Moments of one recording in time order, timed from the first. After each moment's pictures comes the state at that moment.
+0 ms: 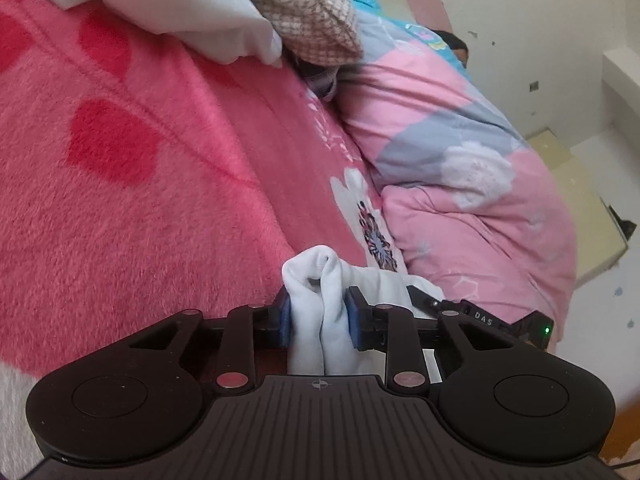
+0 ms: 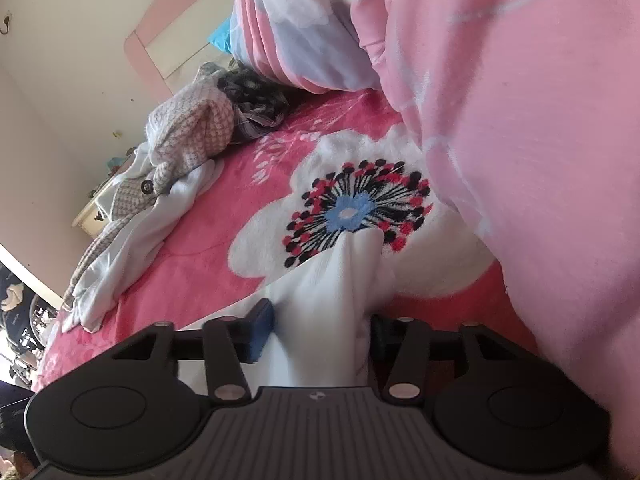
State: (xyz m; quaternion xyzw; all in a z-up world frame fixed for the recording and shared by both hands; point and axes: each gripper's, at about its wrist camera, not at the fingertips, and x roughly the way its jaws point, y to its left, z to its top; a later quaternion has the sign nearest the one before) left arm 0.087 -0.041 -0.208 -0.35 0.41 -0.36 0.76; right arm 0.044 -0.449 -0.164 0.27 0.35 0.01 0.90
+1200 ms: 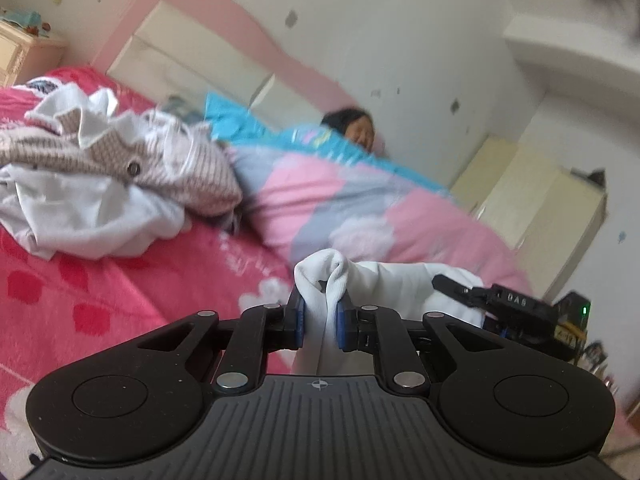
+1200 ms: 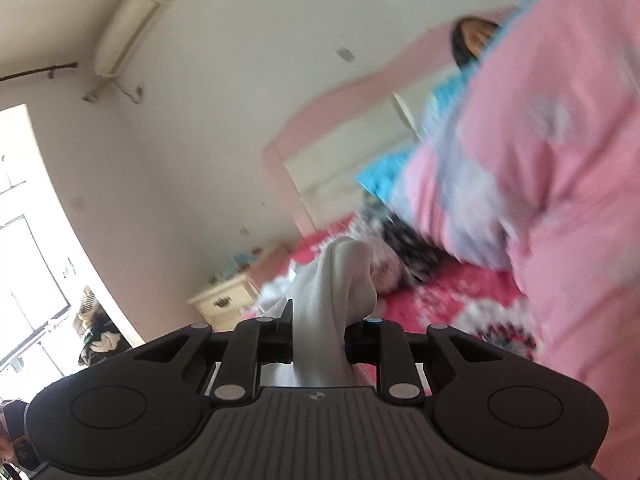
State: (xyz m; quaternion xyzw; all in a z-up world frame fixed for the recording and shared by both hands) left arm -0.035 -0.023 -0.031 -0.26 0.21 -0.36 0.87; right arm -0.054 -0.403 0.029 0.26 0.14 0.13 0.95
